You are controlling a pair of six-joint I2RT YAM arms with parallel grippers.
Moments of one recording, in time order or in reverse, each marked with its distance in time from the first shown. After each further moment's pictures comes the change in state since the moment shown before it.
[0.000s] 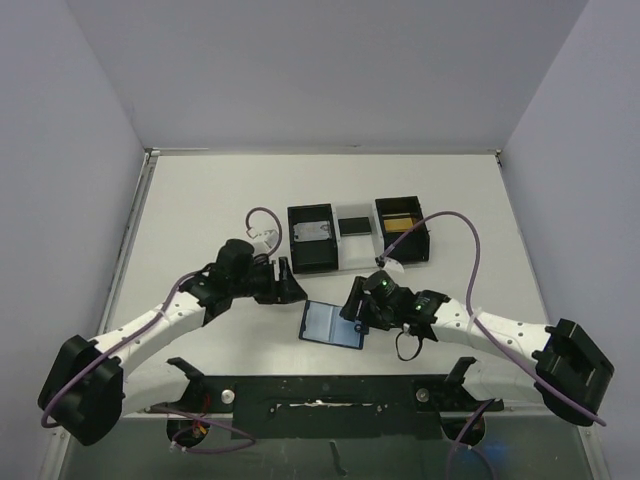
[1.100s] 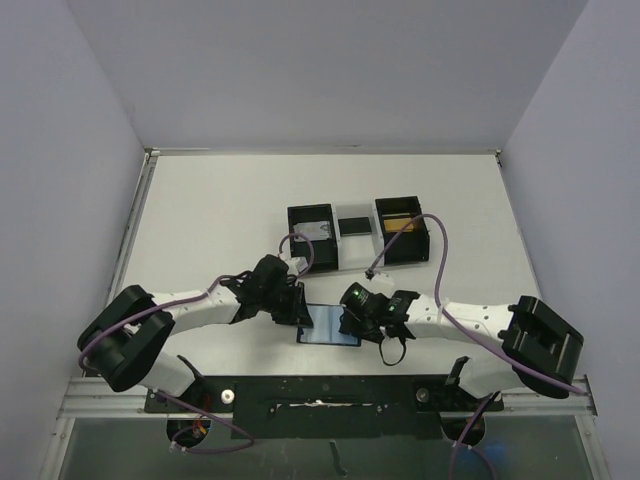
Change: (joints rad) left arm -0.193 0.335 -0.010 0.105 -0.024 -0.050; right arm 0.154 0.201 0.089 -0.162 0.102 0.207
